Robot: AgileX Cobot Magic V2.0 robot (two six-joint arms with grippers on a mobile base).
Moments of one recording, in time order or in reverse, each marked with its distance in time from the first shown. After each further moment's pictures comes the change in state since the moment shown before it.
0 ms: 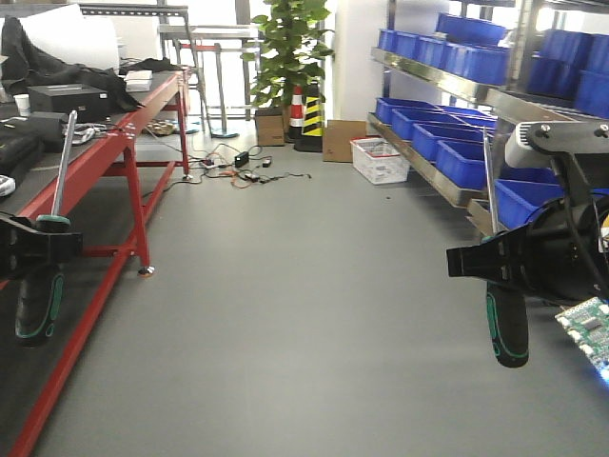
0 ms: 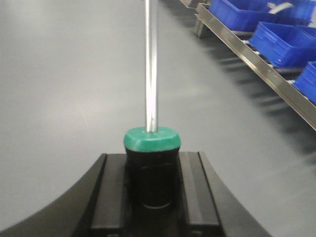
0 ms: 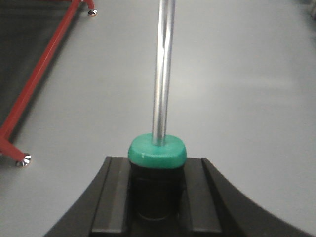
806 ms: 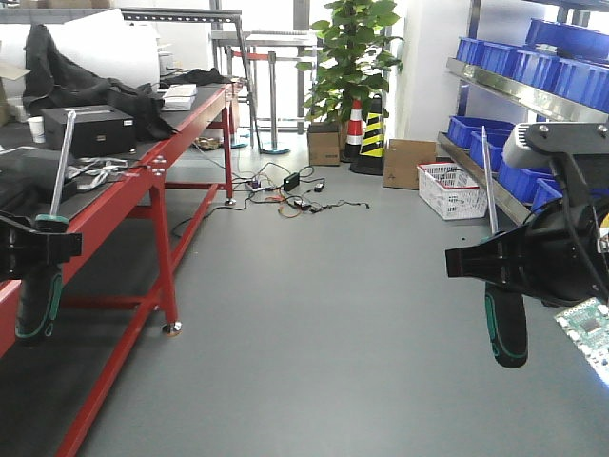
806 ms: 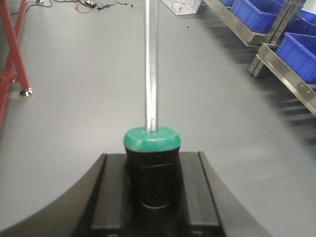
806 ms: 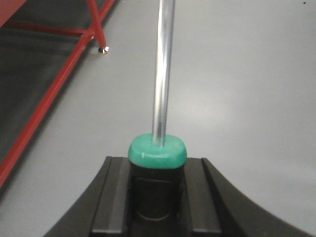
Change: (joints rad) left arm 0.000 0.000 0.000 0.000 0.000 0.000; right arm 0.000 0.000 0.000 0.001 0.000 0.000
